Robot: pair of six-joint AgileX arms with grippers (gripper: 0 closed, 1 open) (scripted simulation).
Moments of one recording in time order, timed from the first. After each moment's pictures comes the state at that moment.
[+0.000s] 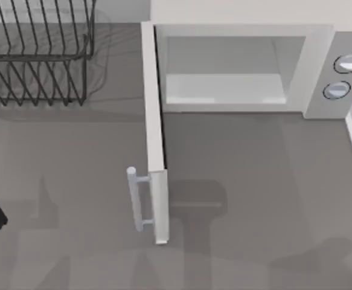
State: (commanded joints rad) left arm 0.00 0.00 0.00 0.00 0.00 0.00; right arm -0.23 1.19 0.66 -0.87 0.01 -0.75
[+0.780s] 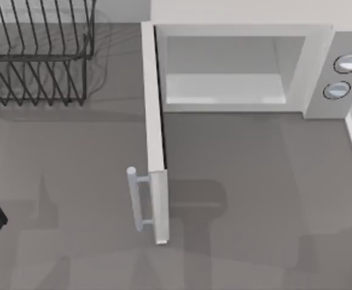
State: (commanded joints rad) left arm 0.00 0.00 0.00 0.00 0.00 0.00; right arm -0.25 1.38 0.71 -0.90 0.01 -0.85
